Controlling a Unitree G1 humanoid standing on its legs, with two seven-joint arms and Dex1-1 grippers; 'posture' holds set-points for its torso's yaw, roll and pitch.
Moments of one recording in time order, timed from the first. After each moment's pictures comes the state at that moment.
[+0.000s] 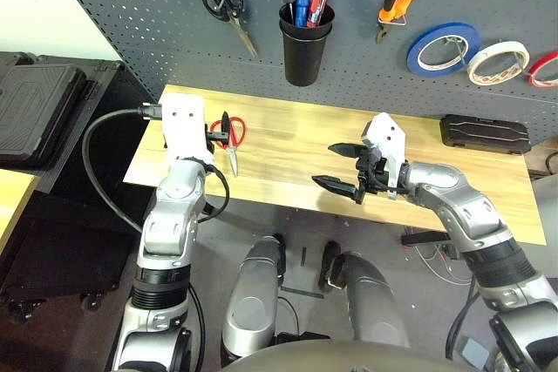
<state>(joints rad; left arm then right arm) -0.24 0.20 0.05 -0.17 0.00 0.56 0.12 -0.34 -0.44 0.26 -0.02 0.26 0.43 0.82</state>
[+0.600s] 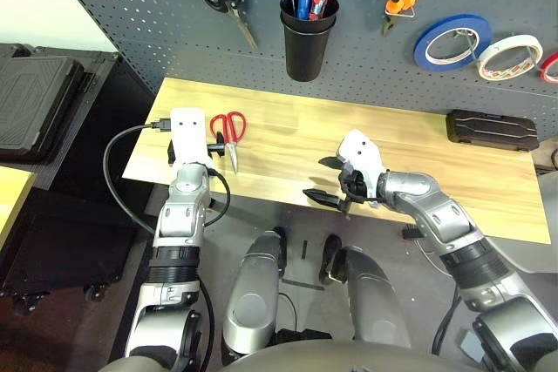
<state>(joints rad) -0.37 0.18 0.12 0.17 0.01 0.48 0.15 -0.35 -0.35 0.30 0.04 0.14 0.41 0.77</state>
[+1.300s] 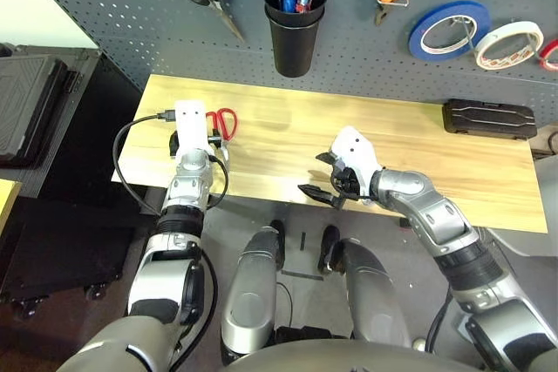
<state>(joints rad) -0.65 0.23 0.17 0.77 0.01 0.26 0.24 -0.35 -0.32 0.31 -0.05 0.12 0.51 0.71</state>
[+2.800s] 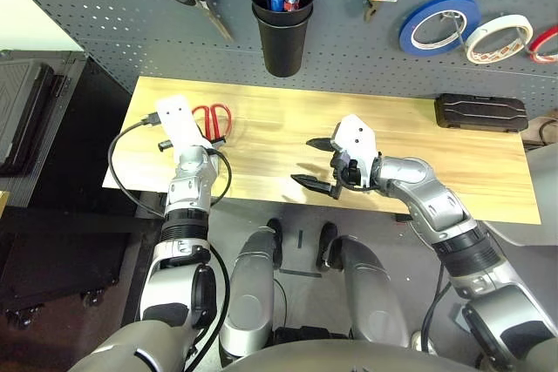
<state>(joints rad) -0.52 0.09 0.34 0.30 -0.16 0.30 0.29 -0.43 -0.30 0.24 0.13 0.19 0.16 0.86</state>
